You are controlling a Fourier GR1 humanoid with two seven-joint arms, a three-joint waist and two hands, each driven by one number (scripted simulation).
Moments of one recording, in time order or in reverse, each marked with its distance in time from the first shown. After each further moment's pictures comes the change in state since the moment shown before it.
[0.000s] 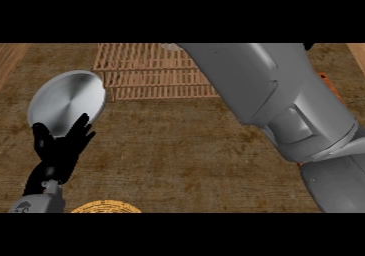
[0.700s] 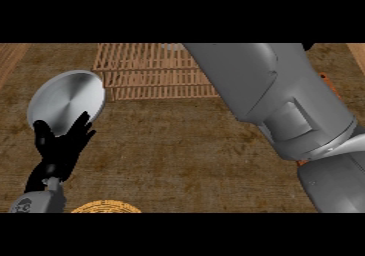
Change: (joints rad) left arm -0.020 -0.002 0.010 0.021 -0.005 -0.007 0.000; right arm -0.033 0.013 -0.089 0.079 -0.002 -0.078 -0.051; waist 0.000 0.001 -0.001
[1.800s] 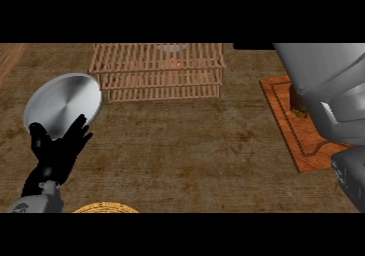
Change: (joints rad) left arm 0.025 -0.003 0.014 -0.024 -0.002 0.004 0.019; right arm 0.041 -0.112 -0.269 -0.118 -0.142 -0.380 -0.036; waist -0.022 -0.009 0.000
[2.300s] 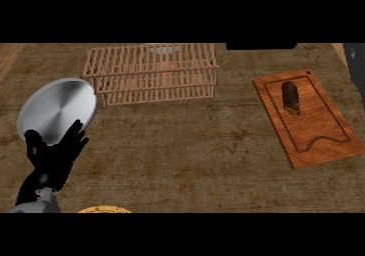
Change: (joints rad) left arm 0.041 -0.003 0.013 -0.008 -0.003 0.002 -0.019; right arm 0.154 -0.153 -0.041 -0.216 -0.040 0.025 0.095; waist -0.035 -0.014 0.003
